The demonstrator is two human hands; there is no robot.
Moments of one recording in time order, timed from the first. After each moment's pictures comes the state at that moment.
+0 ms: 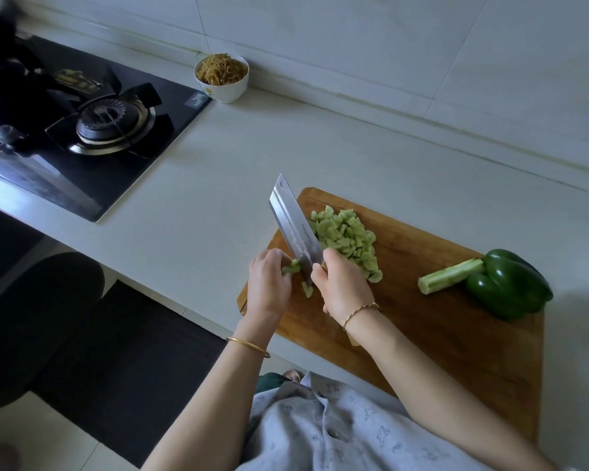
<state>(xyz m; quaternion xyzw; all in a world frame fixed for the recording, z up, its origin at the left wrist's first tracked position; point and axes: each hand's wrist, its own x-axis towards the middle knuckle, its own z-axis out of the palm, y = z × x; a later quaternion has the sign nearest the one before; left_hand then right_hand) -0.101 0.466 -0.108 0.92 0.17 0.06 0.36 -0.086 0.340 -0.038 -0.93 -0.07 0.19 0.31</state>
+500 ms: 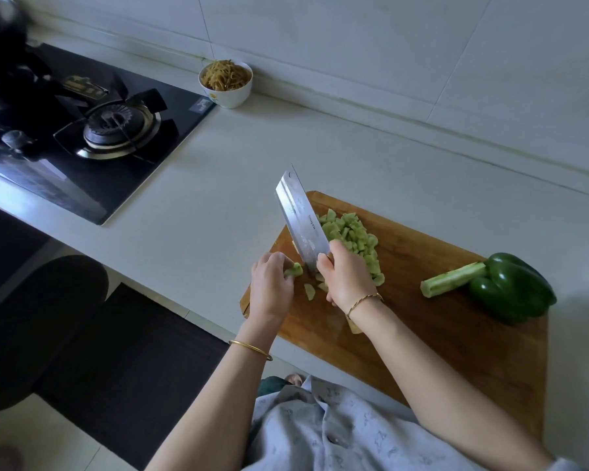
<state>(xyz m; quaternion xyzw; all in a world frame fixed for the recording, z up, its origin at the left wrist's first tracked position) -0.102 0.466 -0.107 0.91 0.18 0.06 0.37 -0.069 0.339 -0.041 -0.92 -0.05 0.19 0.35</state>
